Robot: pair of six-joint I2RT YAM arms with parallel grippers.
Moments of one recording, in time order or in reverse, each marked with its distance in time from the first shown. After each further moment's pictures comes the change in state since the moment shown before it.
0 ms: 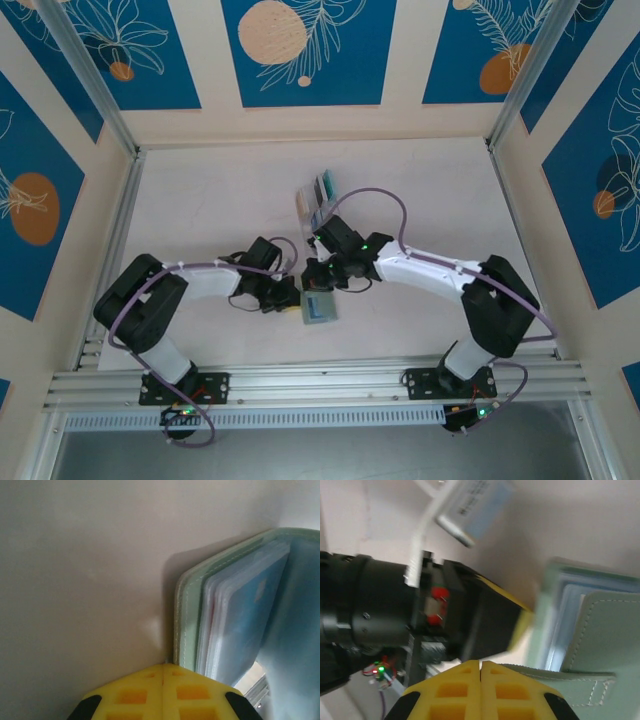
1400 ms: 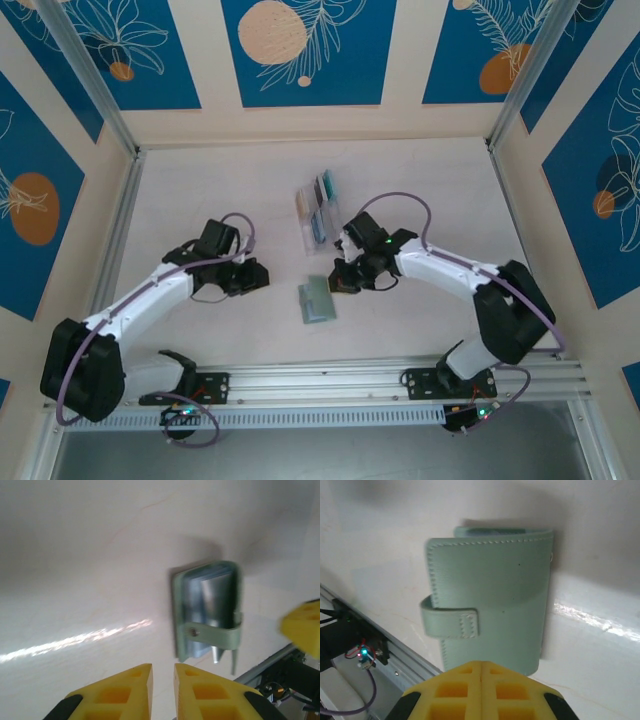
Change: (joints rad) left arm 0.196 -0.405 0.085 -0.431 -0.103 0.188; right arm -0.158 -0.069 -0.105 -0.163 -0.079 -0.141
